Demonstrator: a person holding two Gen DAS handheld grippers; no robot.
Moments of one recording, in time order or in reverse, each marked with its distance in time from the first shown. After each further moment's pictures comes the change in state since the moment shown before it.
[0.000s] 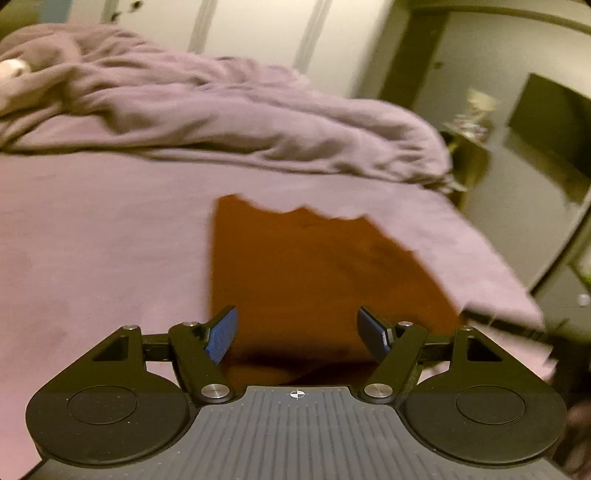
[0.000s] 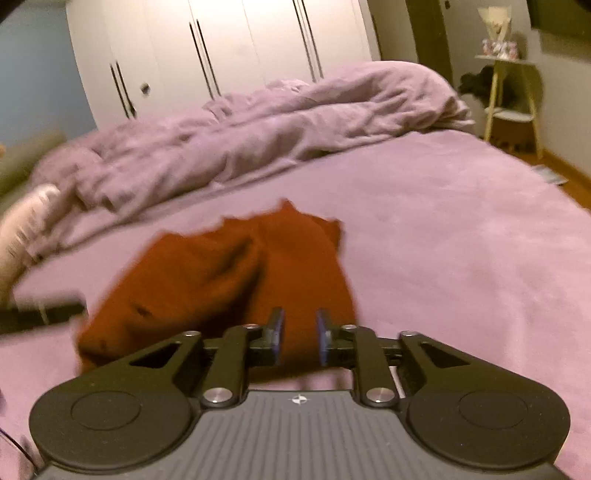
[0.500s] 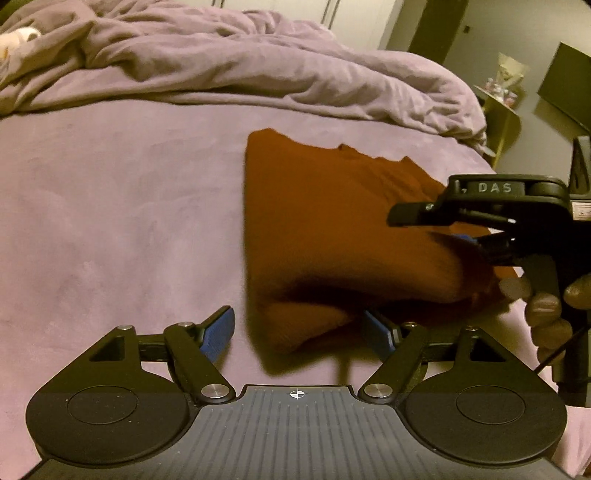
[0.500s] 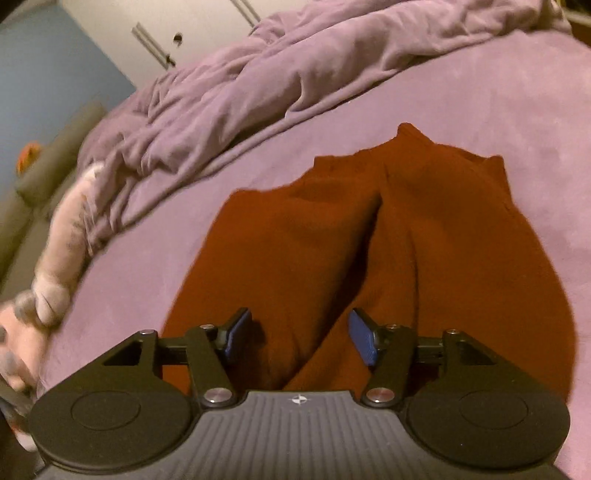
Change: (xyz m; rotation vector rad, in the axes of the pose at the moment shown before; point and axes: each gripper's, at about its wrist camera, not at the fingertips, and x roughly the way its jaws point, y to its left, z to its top) left arm 0.027 0.019 -0.026 -0.009 0.129 0.069; right arm 0.123 0.047 0.032 0.130 0.298 0.275
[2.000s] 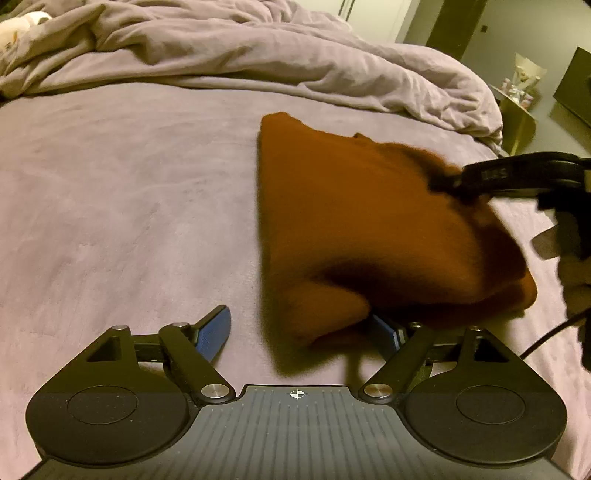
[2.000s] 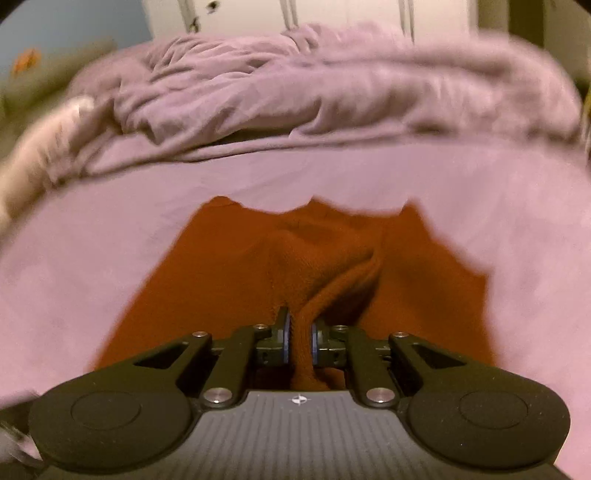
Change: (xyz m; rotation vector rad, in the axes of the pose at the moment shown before) left arm 0.011 -0.003 -0.001 -0.036 0.029 0.025; right arm 0.000 0.050 0.013 -0.422 -0.047 -0.277
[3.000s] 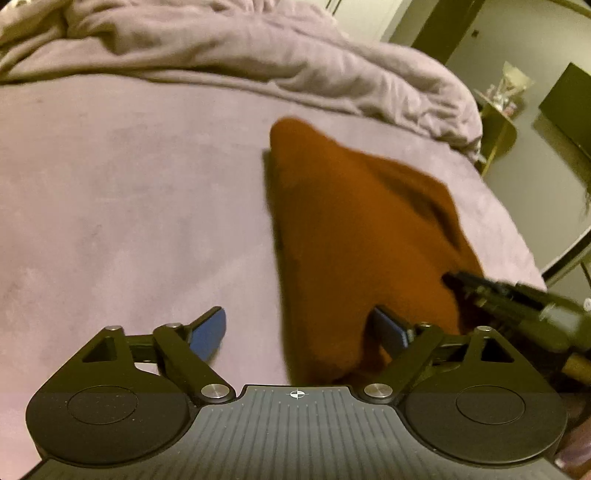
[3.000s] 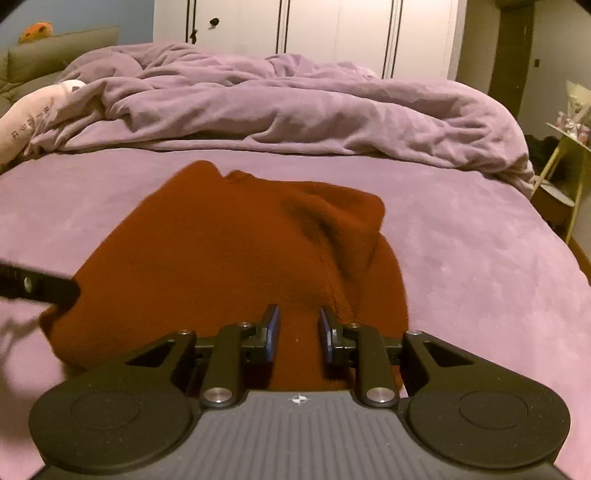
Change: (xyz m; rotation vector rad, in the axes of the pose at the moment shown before) left arm 0.023 -0.009 0.032 -0.038 0.052 -0.114; right arm -0.030 -0.048 -0.064 -0.064 -0.102 -0.118
